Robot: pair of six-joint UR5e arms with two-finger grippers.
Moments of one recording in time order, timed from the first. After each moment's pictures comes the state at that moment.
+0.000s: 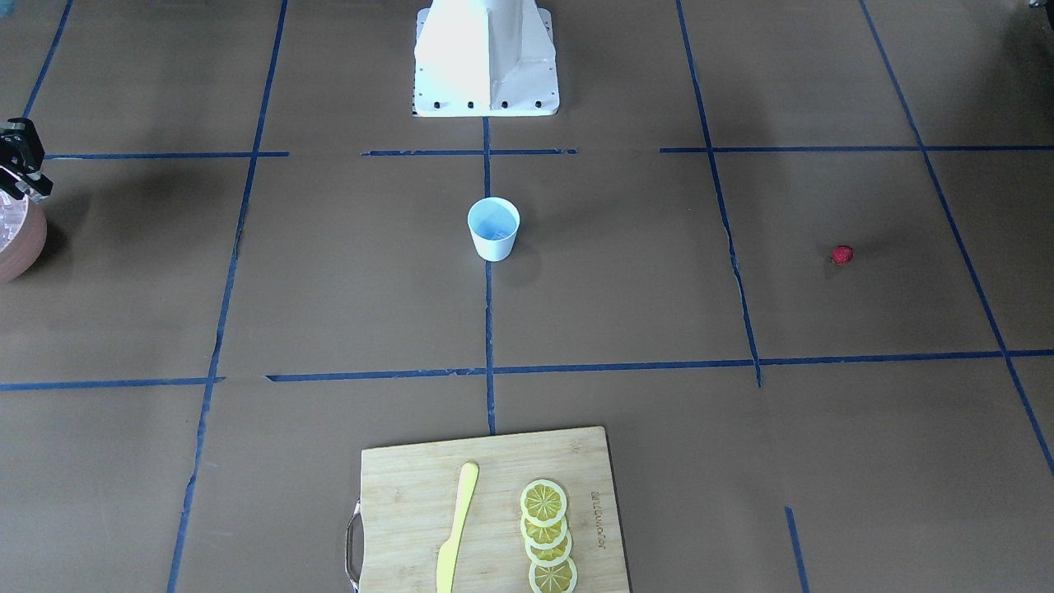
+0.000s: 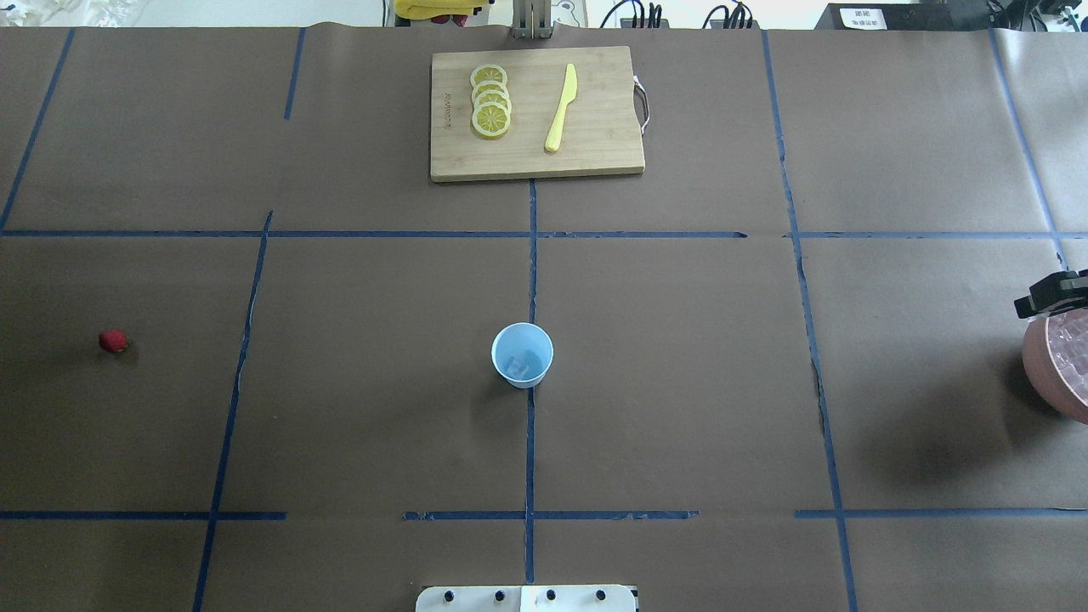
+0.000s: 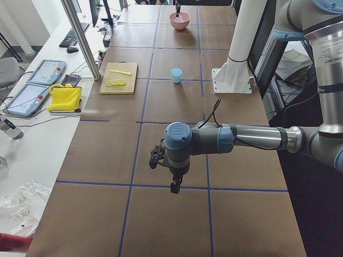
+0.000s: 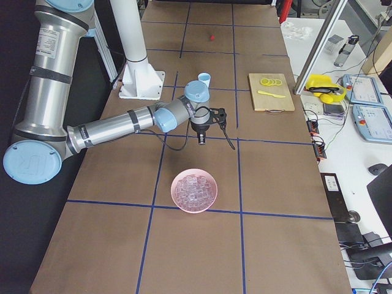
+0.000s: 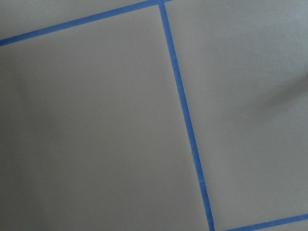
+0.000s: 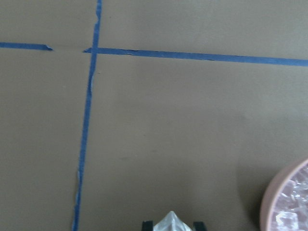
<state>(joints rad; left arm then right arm) -1.60 -1.29 -1.90 -1.45 -2.31 0.31 1.10 -1.77 2.11 -1.32 2.27 0.67</state>
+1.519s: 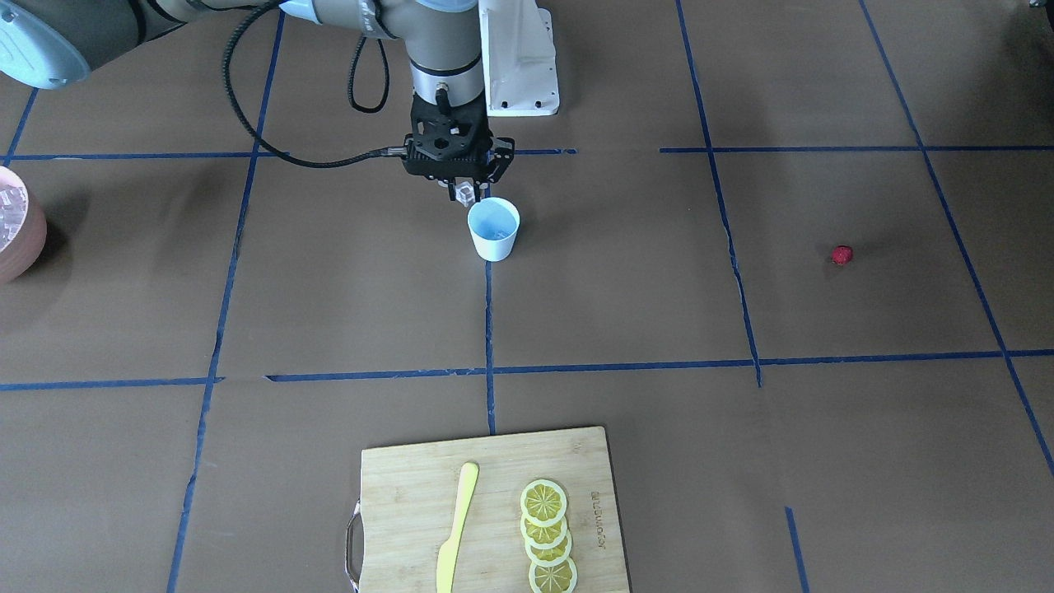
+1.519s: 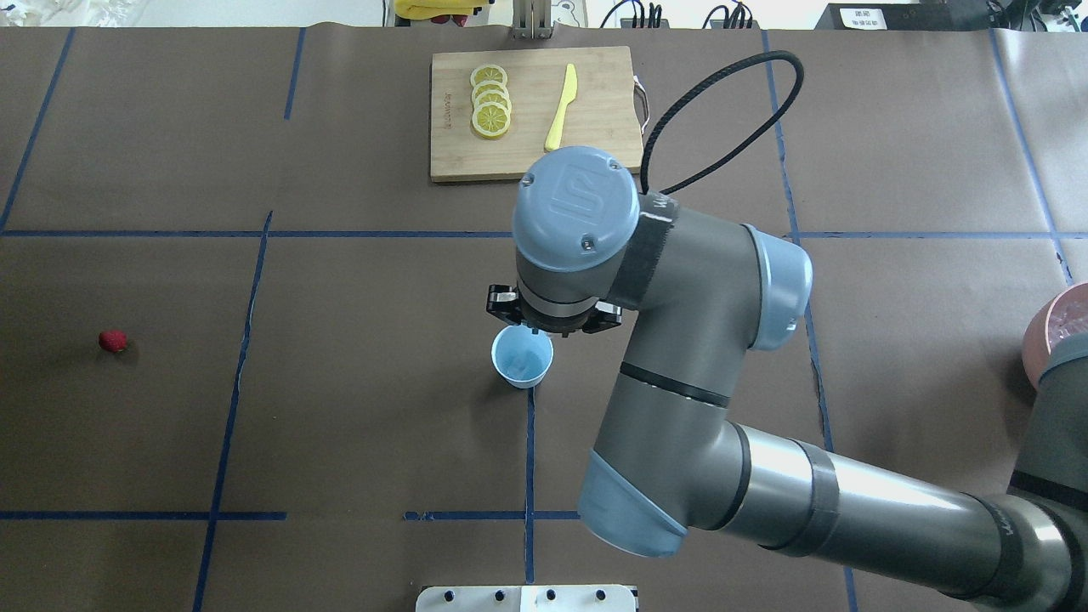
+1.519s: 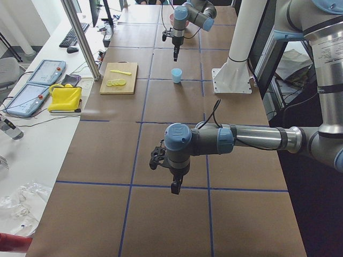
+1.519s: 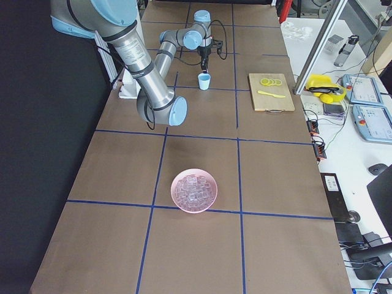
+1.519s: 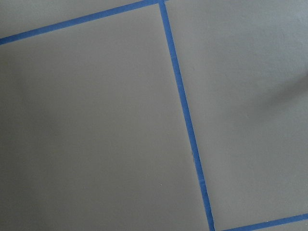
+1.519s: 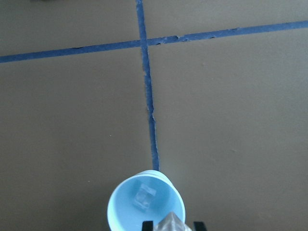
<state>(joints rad) -1.60 -1.29 -1.90 -1.44 -2.31 0.31 0.47 -0.73 1.76 -1.83 1.81 1.36</state>
